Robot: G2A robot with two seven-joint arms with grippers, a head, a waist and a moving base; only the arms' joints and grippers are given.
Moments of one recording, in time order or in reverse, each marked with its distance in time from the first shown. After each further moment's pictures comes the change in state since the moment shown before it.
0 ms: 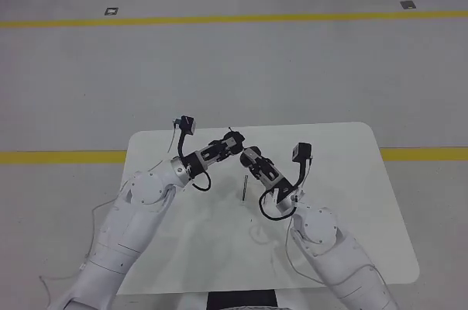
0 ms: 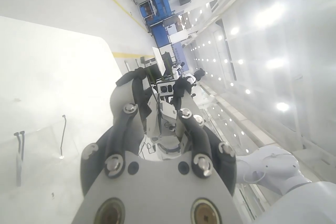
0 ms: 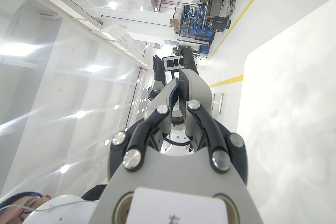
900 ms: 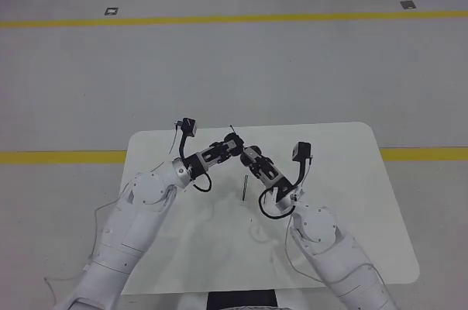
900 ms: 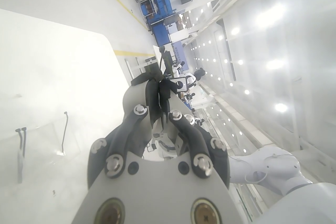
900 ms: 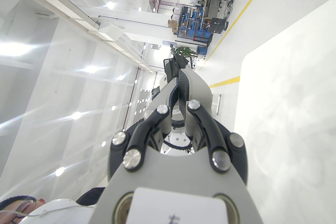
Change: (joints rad) left arm 0.007 -0.032 -0.029 0.028 0.020 0.000 -0.039; right arm 0.005 -0.013 0.007 0.015 -0.018 0.004 0.003
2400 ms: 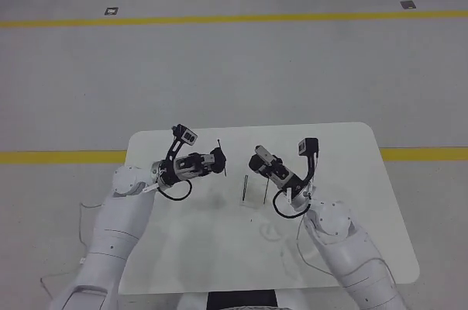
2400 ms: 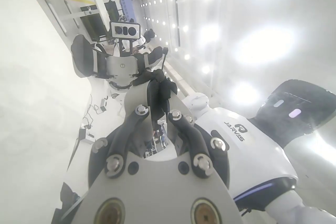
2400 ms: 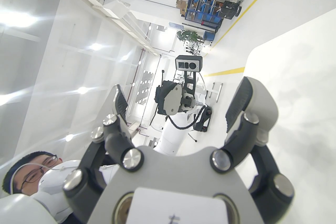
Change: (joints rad) left arm -0.065 -0.031 -0.153 0.240 -0.475 0.001 -0.700; right arm 0.012 0.014 0.106 0.055 0.036 -0.125 0.238
